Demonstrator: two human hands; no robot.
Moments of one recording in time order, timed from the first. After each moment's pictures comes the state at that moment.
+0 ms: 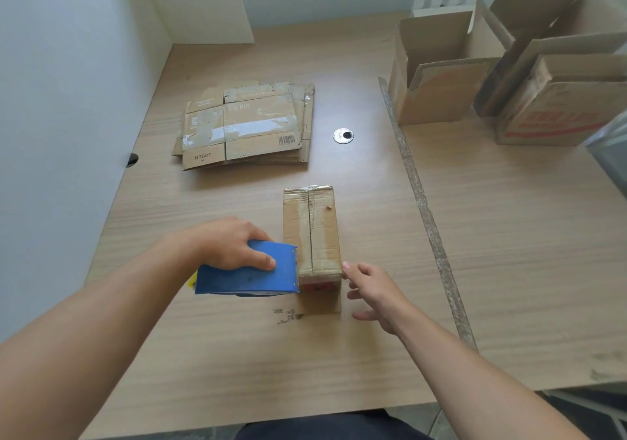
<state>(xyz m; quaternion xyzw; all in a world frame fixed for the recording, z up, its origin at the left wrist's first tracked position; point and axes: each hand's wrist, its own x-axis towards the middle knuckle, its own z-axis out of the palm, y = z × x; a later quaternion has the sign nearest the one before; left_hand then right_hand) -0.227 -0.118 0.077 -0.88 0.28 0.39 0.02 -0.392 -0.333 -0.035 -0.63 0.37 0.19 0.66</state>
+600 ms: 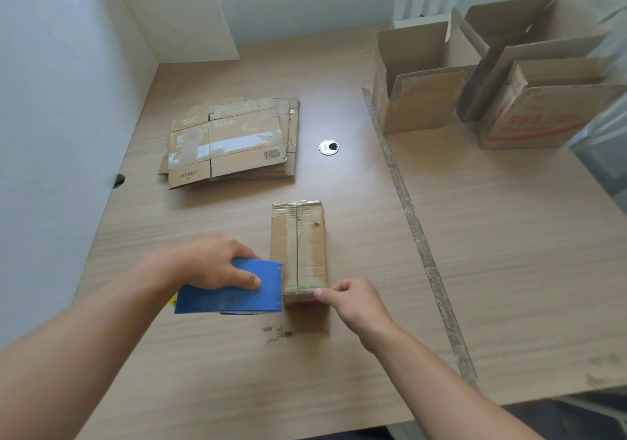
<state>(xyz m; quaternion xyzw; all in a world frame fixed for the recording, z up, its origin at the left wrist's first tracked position) -0.223 -0.124 0.079 -0.87 0.30 0.38 0.06 -0.392 -0.322 -0.016 -0.72 0.33 0.12 0.59</state>
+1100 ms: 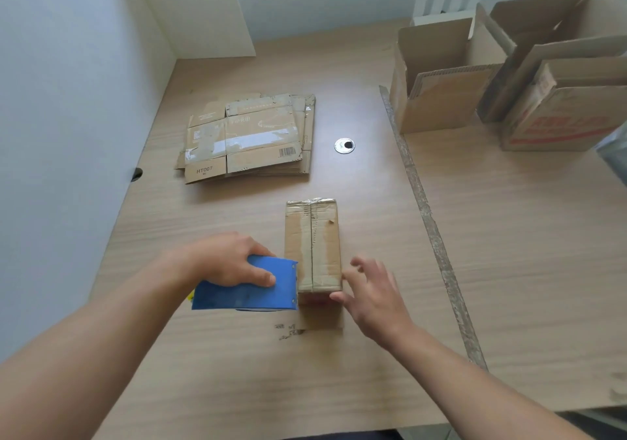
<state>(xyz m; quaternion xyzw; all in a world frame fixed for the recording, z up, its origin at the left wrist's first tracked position) -0.225 -0.124 0.079 -0.88 0.29 0.38 0.04 -0.396 -0.339 -0.047 -0.96 0.03 -0.11 0.26</state>
